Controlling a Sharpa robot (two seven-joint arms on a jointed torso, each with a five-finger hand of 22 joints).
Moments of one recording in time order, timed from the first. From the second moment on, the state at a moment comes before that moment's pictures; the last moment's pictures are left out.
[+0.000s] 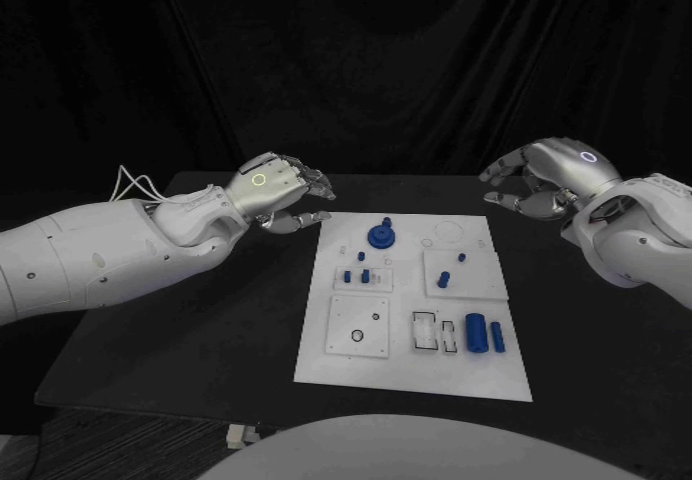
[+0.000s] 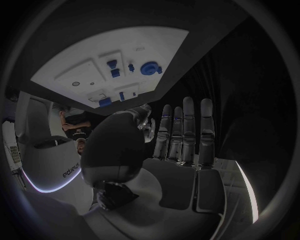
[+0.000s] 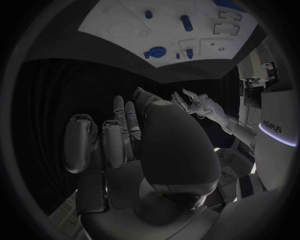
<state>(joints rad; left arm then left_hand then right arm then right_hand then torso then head) 1.26 -0.90 -0.22 1.42 -1.95 -0.78 0.14 1.10 -0.13 0.46 0.29 0.06 0.94 -0.02 0.07 0.13 0.72 -0.04 0.36 0.20 0.82 -0.05 0.59 0.50 0.12 0.77 0.12 0.37 1.27 1.34 -0.96 -0.21 1.54 -1.60 -0.55 -0.05 1.49 -0.24 0.37 0.27 0.06 0.98 0.08 0.14 0.14 1.12 0.07 0.10 0.31 1.47 -0.02 1.38 1.28 0.05 1.47 0.08 1.32 1.31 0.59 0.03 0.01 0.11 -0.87</state>
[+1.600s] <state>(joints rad) 1.20 -0.93 -0.21 1.48 -0.20 0.00 0.67 1.24 0.15 -0.22 0.29 0.27 0.17 -0.04 0.02 0.02 0.00 -0.06 0.05 0.01 0.00 0.03 0.00 0.00 0.15 0.00 0.11 0.00 0.01 1.20 -0.87 -0.21 1.44 -1.71 -0.38 -0.03 1.43 -0.24 0.35 0.26 0.20 1.00 0.13 0.10 0.12 1.08 0.08 0.15 0.23 1.46 -0.02 1.43 1.31 0.05 1.47 0.09 1.37 1.31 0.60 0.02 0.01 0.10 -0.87</state>
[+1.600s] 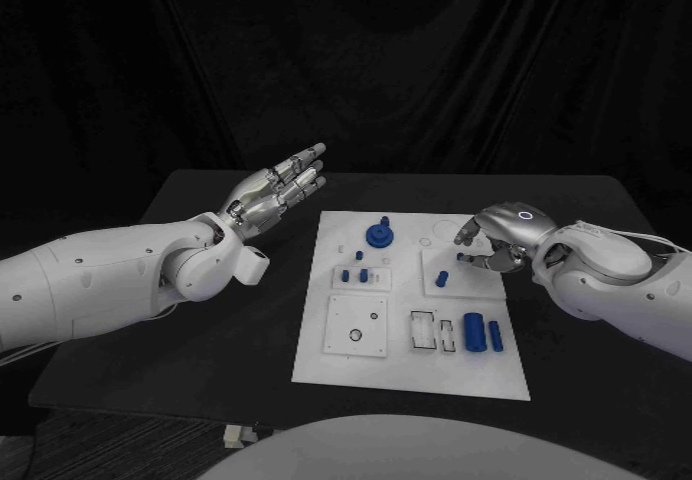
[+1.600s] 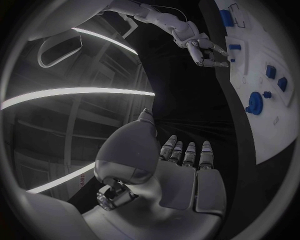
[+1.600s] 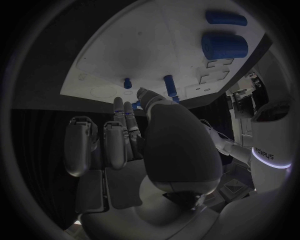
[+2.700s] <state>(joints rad) 1.19 -0.92 -0.21 1.46 -0.19 0.04 0.67 1.41 0.17 -0.23 0.28 0.38 0.20 -0.02 0.02 0.03 0.01 0.04 0.10 0.02 0.00 0.11 0.00 0.00 0.16 0.02 0.23 0.01 0.08 1.16 -0.81 -0.21 1.35 -1.70 -0.38 -0.03 1.43 -0.25 0.45 0.20 0.36 1.03 0.13 0.10 0.14 1.09 0.07 0.23 0.21 1.46 -0.01 1.43 1.30 0.05 1.47 0.09 1.36 1.31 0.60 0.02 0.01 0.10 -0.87</state>
